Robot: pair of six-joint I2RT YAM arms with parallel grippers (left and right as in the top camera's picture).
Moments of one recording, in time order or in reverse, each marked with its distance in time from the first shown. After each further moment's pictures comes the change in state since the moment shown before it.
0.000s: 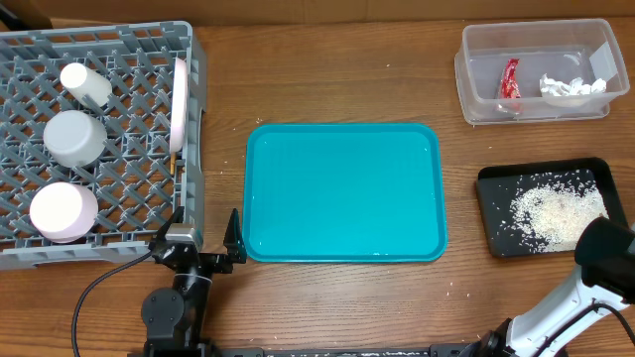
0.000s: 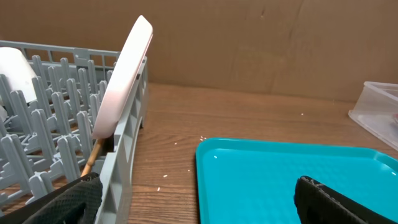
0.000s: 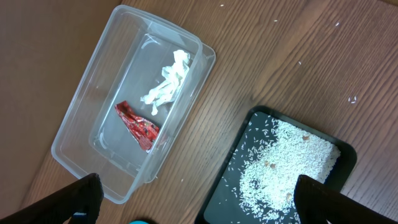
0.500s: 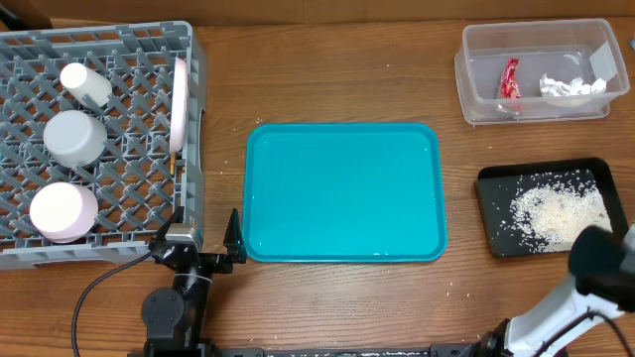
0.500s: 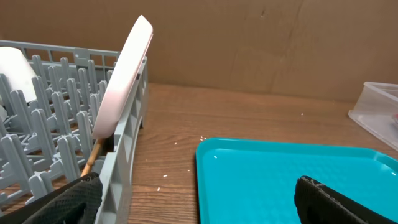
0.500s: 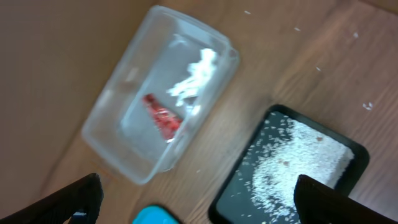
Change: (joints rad) left arm 0.000 0.000 0.000 0.000 0.000 -0.002; right arm 0.072 -0.088 0.000 0.000 0.000 0.000
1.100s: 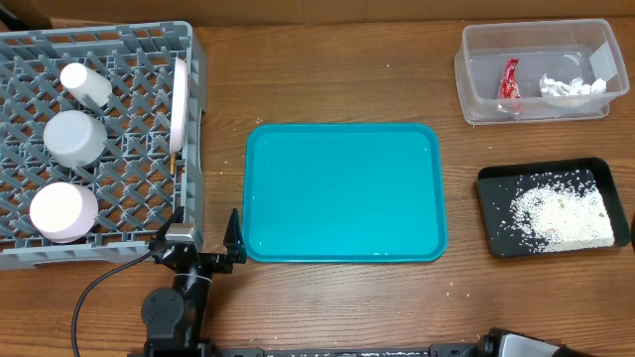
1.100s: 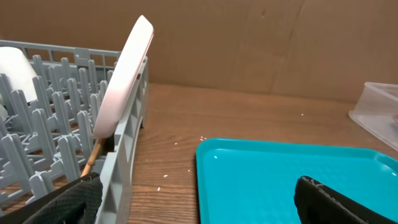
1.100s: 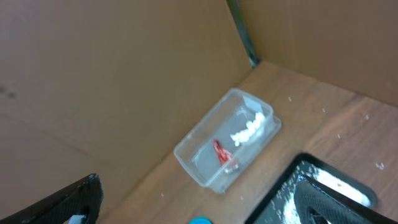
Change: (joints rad) left arm 0.000 0.000 0.000 0.000 -0.002 -0.001; right arm 0.158 -0.513 0.007 0.027 0.091 0.000
